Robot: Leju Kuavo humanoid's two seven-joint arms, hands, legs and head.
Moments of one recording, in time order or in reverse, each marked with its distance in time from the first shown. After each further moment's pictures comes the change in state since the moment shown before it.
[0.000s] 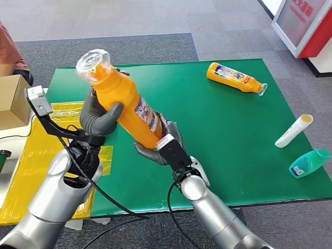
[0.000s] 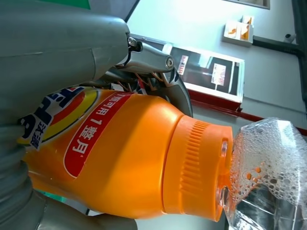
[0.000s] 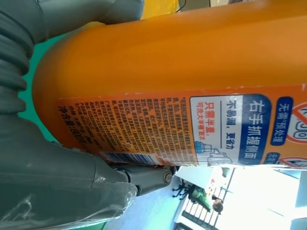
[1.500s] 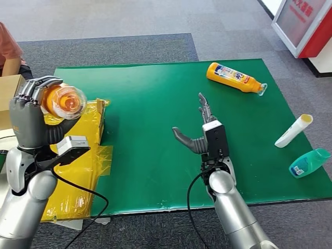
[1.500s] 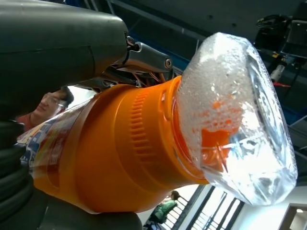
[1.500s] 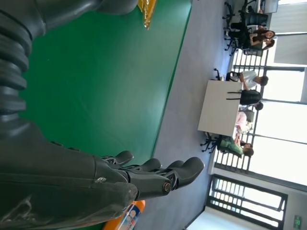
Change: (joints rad) left arm 0.163 0.160 0.236 -0.154 -1.638 0.591 0.013; right arm 0.071 -0.042 -0.255 -0.098 -0.045 -0.006 0.052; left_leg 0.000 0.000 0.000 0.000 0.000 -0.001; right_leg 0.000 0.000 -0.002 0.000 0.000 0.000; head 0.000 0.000
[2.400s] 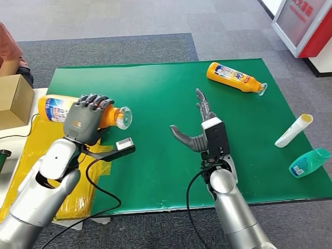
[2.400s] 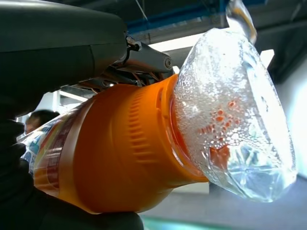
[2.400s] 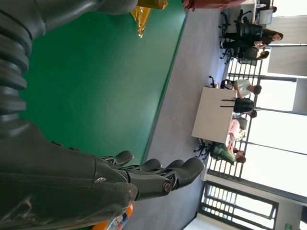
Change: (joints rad) left arm -0.119 0.014 -0.220 0.234 -0.456 -0.357 0.251; right arm 0.009 0.021 -0.025 -0.070 0.052 0.069 0.042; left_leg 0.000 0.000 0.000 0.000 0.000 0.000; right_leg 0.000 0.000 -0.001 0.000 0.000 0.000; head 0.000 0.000
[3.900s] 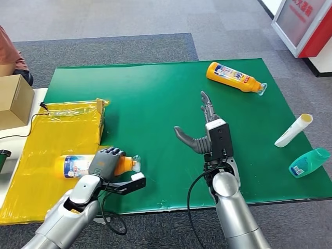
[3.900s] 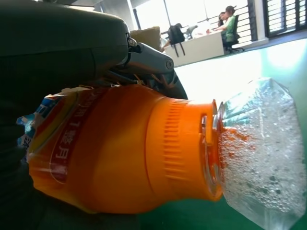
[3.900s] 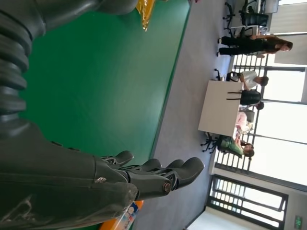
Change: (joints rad) left arm 0.140 -0.097 -0.044 0.362 0.098 -0.055 0.103; right arm 0.041 0.023 -0.051 -0.042 0.036 0.012 0.030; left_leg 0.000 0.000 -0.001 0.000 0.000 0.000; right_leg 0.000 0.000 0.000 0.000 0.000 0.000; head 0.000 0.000
